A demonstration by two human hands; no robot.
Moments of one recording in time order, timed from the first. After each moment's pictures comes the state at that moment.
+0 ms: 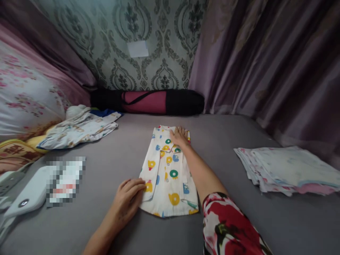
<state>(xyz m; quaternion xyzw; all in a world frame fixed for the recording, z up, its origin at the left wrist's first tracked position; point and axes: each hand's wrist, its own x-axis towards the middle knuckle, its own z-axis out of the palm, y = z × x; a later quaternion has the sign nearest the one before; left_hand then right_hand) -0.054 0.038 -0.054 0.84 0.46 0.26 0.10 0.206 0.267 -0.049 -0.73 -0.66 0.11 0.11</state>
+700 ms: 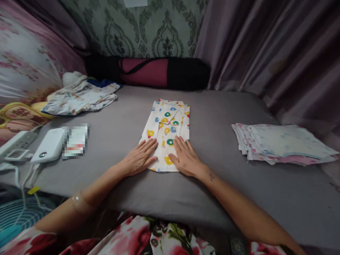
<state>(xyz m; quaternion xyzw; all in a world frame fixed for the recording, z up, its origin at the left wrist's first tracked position) -0.022 0.054 -0.036 0.91 0.40 0.03 0.09 0.225 0.031 -0.043 -0.53 -0.84 0.09 0.04</state>
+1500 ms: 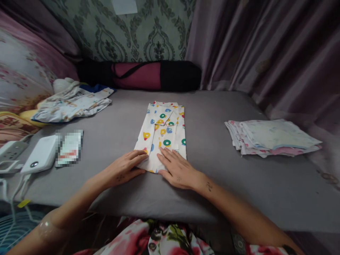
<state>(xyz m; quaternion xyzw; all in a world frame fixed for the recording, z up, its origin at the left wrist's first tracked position) -0.058 0.036 -0.020 0.93 0.31 0.10 0.14 0.208 -0.005 -0.017 -0.42 -0.89 0.15 0.07</state>
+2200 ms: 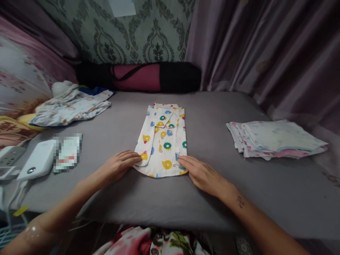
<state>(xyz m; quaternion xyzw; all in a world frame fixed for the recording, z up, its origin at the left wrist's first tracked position) -0.084 0.058 -0.022 0.95 0.28 0.10 0.13 0.280 -0.017 -0.027 -0.44 -0.87 0.17 0.17</state>
